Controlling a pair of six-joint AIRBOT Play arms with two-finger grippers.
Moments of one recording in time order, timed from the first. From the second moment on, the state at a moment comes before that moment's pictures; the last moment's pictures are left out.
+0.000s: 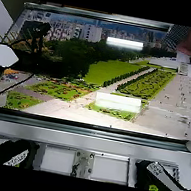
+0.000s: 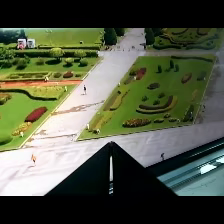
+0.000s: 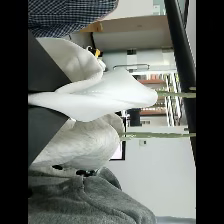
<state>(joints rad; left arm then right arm) -0.24 -1.02 1.21 1.15 -1.18 -1.67 -0.92 -1.17 1.64 0.04 -0.03 0.05</state>
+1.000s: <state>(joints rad) -0.24 -1.02 1.21 1.15 -1.18 -1.70 -0.94 -1.25 1.67 0.04 -0.06 0.03</state>
